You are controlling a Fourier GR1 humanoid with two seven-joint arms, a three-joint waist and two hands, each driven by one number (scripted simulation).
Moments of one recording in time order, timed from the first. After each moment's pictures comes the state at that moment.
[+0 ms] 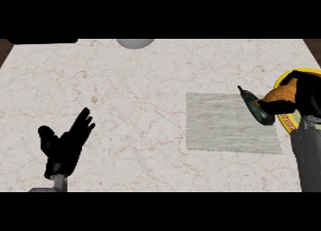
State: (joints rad) left arm 0.01 0.14 -0.08 -1.46 0.15 0.09 0.21; right arm -0.40 -0.23 -0.24 -1.35 1.25 0.05 0.38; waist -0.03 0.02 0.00
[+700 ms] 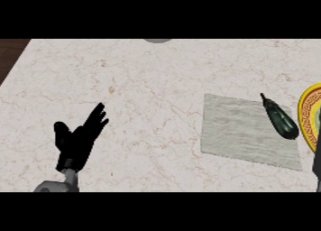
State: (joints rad) left arm -0.04 0.13 -0.14 -1.47 0.13 0.05 0.21; right arm -0.67 -0.22 -0.56 -1.32 1.70 -0.40 1.08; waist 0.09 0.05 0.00
